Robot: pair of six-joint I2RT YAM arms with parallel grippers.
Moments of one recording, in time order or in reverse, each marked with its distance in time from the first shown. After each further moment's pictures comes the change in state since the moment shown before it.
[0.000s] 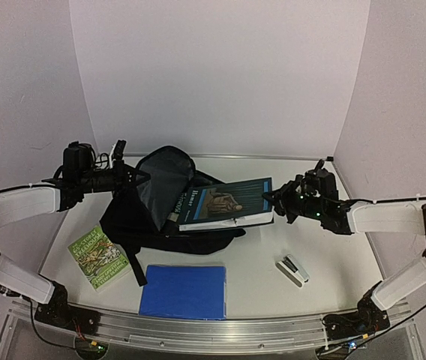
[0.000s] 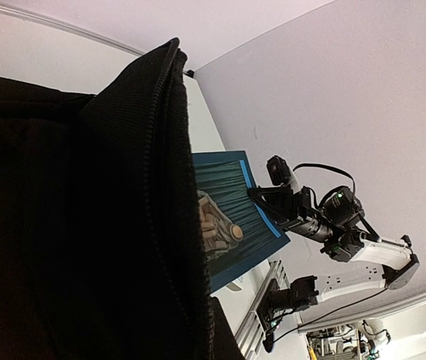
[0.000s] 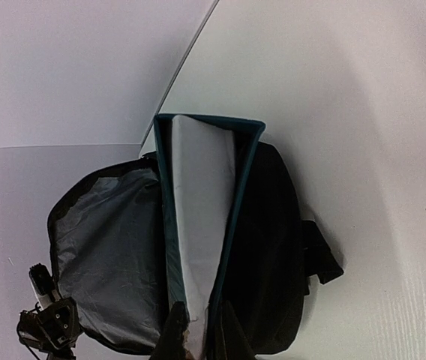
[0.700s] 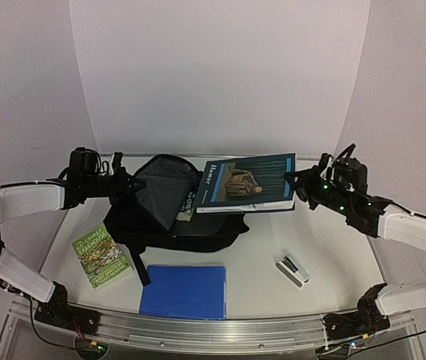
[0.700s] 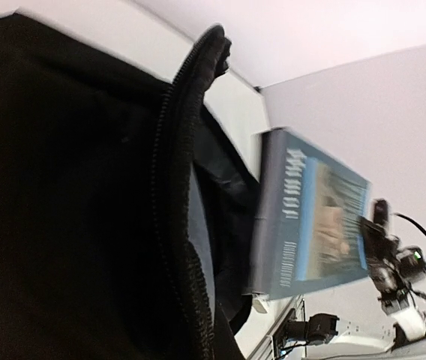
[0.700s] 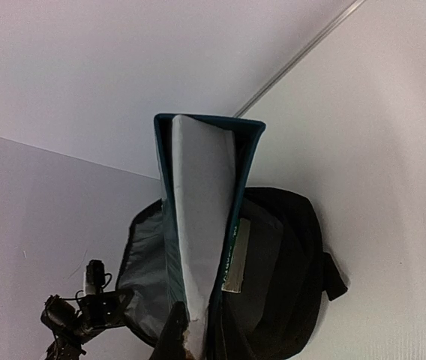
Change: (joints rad) left arm 0.020 0.073 0.008 -0.115 -0.158 -0.043; right arm -0.021 -0.313 0.003 -0.157 0.122 -0.187
